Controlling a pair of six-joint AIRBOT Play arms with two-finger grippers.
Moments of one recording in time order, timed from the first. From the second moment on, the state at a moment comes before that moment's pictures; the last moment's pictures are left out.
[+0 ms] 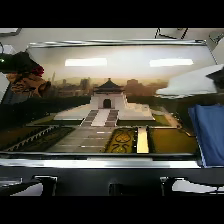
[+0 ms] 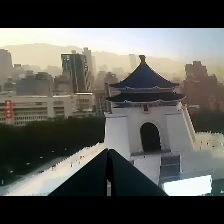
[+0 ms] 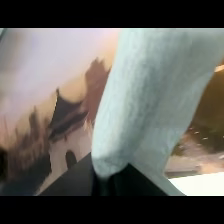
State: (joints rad) left arm 0.09 -1.33 1.76 1.13 -1.26 -1.50; right arm -0.68 -1.52 1.70 -0.71 1.39 1.51
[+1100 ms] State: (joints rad) left arm 0.09 -1.33 1.76 1.07 -1.24 -1.48; right arm -1.14 -1.33 1.50 -1.28 1.76 1.74
